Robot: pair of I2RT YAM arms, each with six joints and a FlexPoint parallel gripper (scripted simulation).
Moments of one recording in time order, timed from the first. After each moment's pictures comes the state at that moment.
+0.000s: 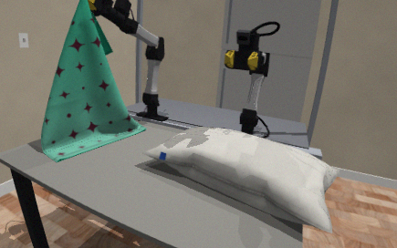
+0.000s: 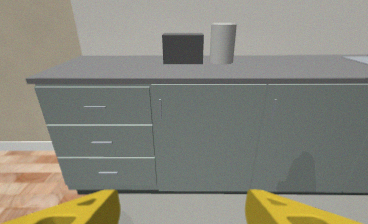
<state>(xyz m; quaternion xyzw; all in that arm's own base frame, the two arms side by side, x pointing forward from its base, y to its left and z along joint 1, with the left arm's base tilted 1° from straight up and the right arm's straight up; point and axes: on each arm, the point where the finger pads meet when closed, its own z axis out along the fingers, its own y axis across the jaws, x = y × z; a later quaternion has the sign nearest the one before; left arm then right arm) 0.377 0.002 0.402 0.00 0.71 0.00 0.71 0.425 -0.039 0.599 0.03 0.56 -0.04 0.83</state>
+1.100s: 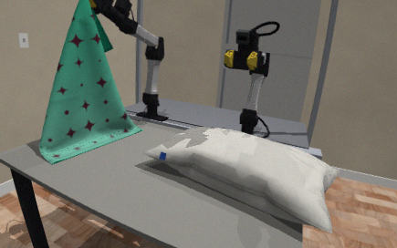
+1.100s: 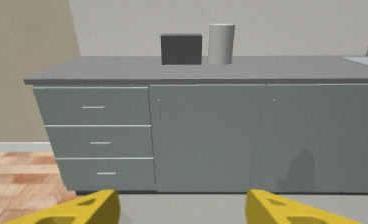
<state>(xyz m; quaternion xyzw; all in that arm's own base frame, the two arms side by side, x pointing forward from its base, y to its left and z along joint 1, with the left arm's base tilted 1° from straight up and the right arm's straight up) 0.377 0.000 0.403 0.00 0.71 0.00 0.71 0.421 -0.040 0.613 0.02 0.54 -0.04 0.84</state>
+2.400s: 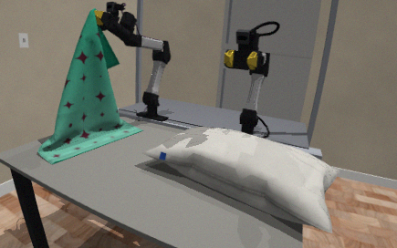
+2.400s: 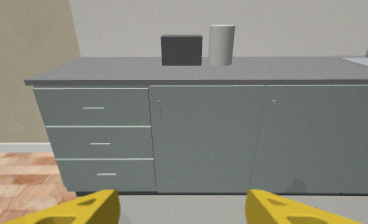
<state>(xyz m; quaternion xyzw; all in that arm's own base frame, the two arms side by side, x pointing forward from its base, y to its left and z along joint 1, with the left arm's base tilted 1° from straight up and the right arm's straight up) 0.376 0.000 0.404 0.00 0.71 0.00 0.71 0.384 -0.040 0.545 0.03 0.53 -0.04 0.84</state>
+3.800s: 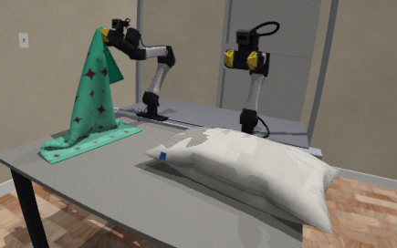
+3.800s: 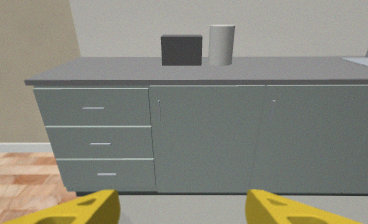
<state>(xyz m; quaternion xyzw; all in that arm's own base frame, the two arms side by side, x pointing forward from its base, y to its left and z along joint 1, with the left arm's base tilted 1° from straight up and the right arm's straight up) 0.376 0.000 0.404 0.00 0.71 0.00 0.71 0.348 -0.041 0.474 0.03 0.54 -0.05 0.84</state>
